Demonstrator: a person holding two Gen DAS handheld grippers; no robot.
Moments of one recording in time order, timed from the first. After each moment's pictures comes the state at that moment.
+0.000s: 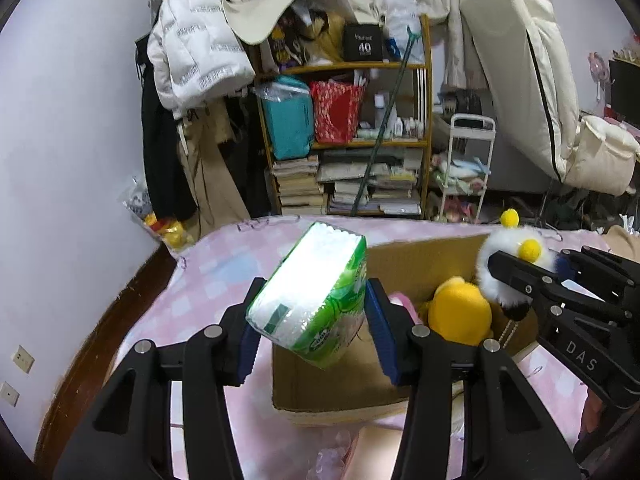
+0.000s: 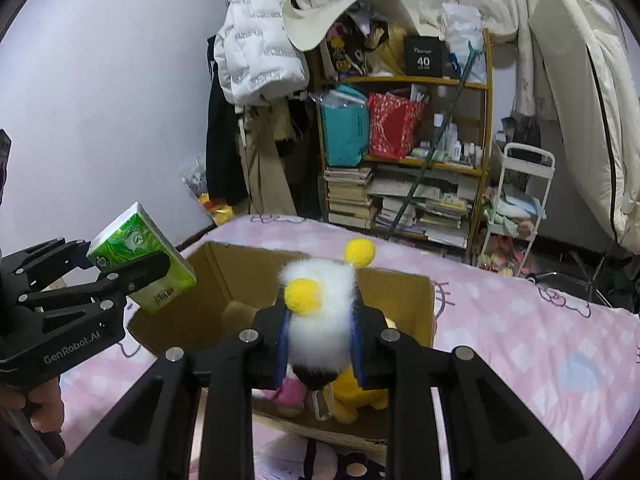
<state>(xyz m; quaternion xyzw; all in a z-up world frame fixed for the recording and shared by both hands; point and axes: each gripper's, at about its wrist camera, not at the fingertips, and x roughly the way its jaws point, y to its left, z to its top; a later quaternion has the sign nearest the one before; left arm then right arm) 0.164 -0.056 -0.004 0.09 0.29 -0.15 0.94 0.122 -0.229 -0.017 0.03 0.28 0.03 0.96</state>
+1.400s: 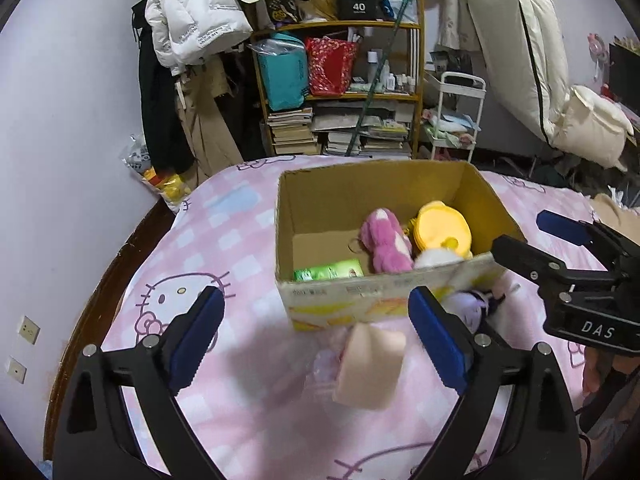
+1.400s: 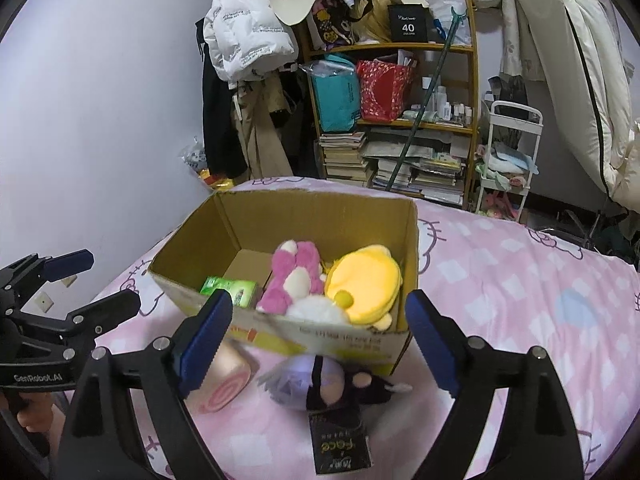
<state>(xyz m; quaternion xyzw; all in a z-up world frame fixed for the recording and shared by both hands) 0.095 -0.031 -0.012 0.11 0.36 -0.15 0.91 0.062 -0.233 -0.030 0.06 0.33 0.02 0.94</state>
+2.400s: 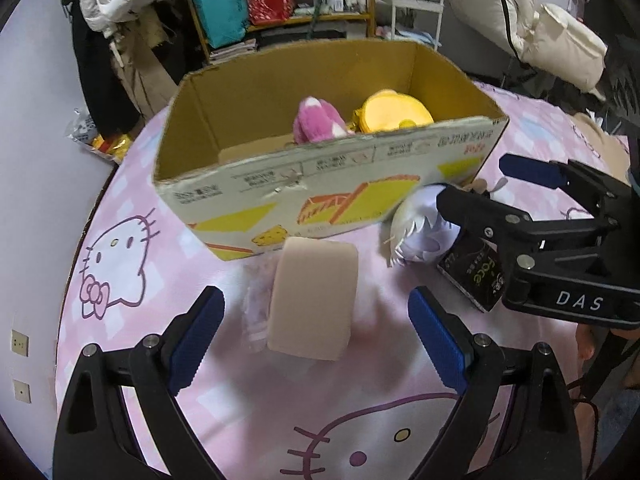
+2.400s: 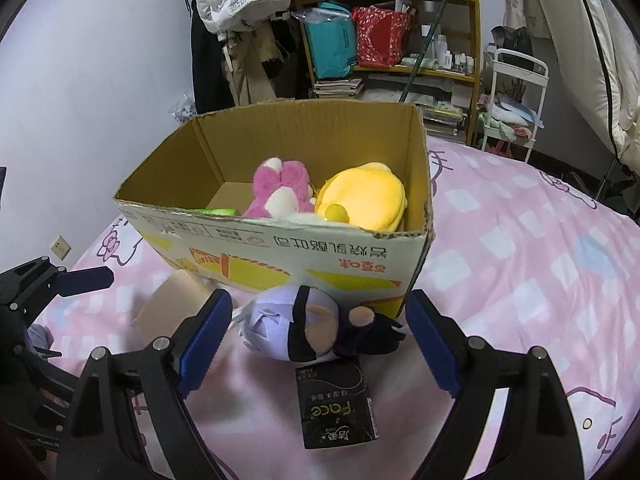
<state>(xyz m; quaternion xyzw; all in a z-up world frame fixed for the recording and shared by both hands) 0.094 -0.071 -0.086 0.17 0.47 -0.21 0.84 0.070 -0.236 -0.088 0.07 0.40 0.02 0.91</state>
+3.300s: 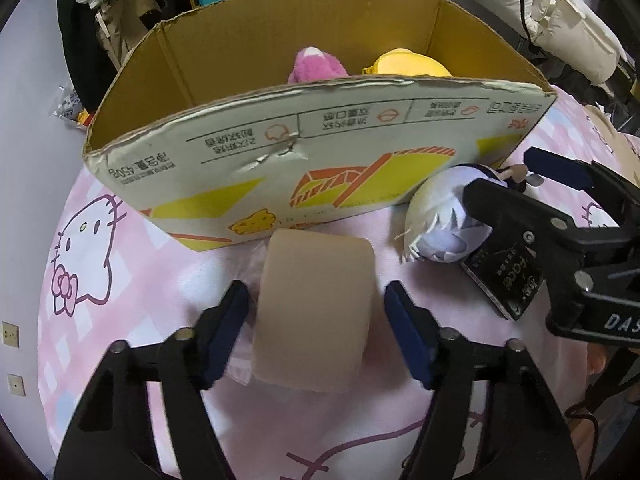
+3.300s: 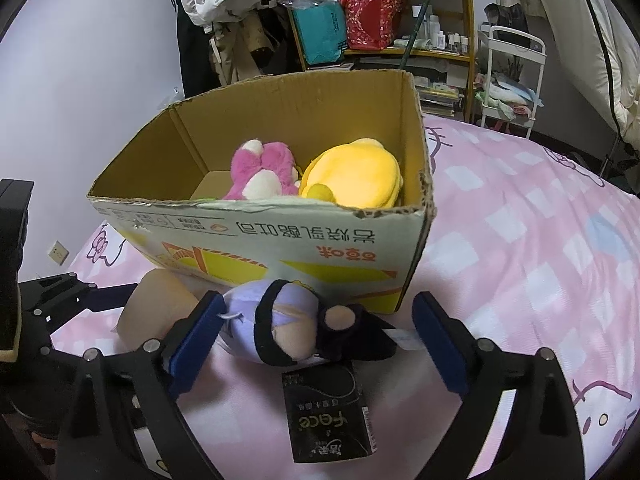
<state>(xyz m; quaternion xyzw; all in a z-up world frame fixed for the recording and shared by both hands) 0.128 -0.075 -0.123 0.16 0.51 -0.21 0.82 0.085 -0.244 -0.111 0.09 0.42 0.02 0.90</state>
